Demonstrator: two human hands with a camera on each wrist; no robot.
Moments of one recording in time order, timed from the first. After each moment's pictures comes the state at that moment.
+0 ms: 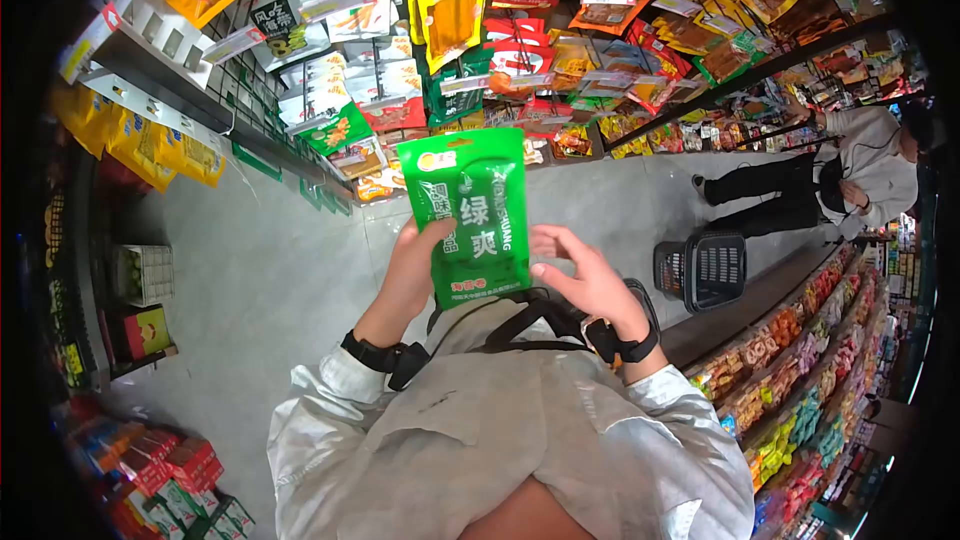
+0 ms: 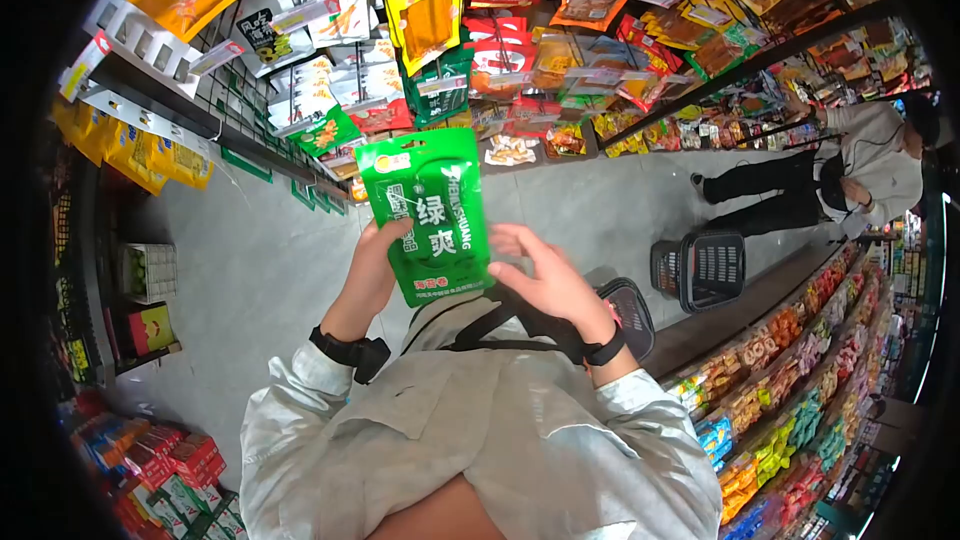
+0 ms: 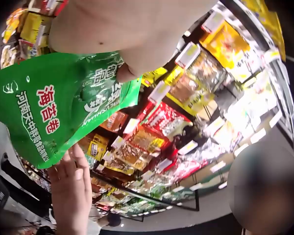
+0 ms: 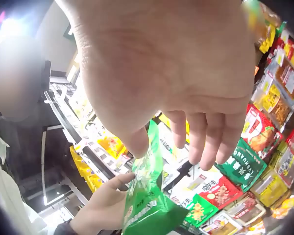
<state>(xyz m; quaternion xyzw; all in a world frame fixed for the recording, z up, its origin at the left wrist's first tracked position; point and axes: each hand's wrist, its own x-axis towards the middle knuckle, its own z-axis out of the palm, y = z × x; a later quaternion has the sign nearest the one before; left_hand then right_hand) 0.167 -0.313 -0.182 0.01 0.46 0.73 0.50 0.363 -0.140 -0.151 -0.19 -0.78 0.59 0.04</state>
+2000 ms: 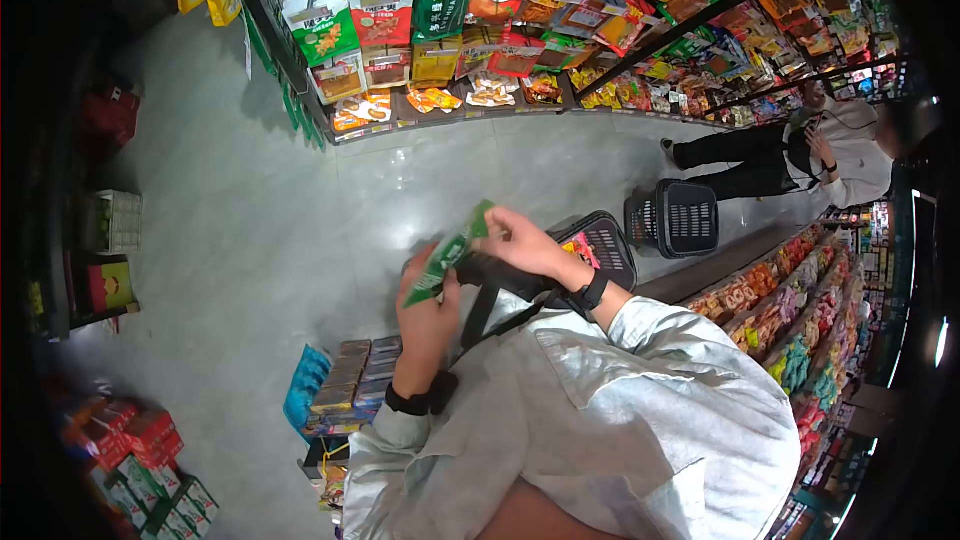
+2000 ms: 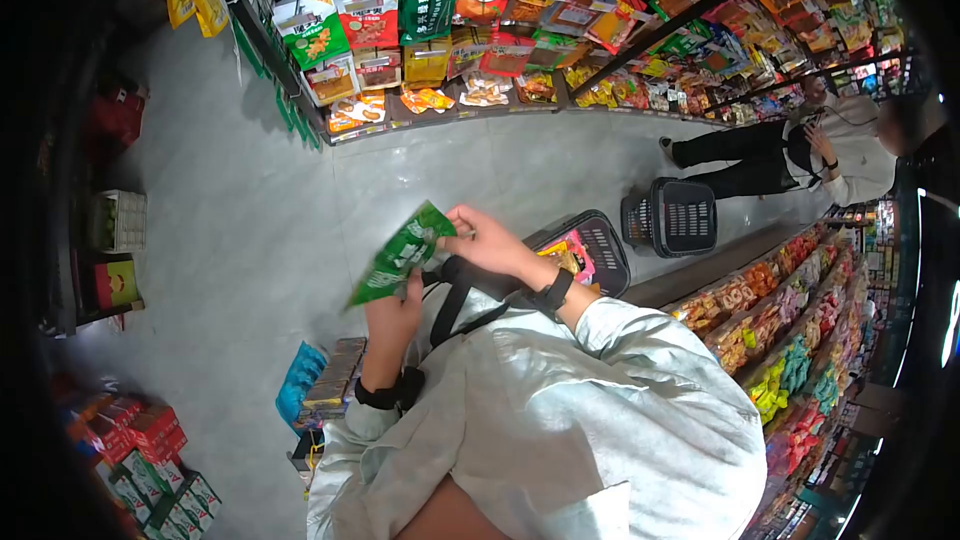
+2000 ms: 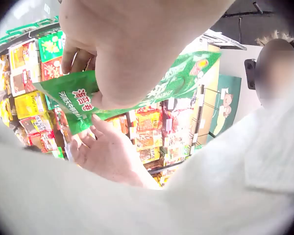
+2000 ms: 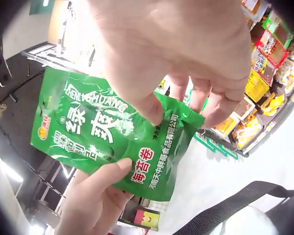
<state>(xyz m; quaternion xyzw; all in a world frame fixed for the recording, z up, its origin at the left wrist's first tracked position) 0.444 -0.517 -0.261 0.27 0.80 0.54 0.09 0.499 -0.308 -0.233 -0.21 -0.75 0.62 -0.09</state>
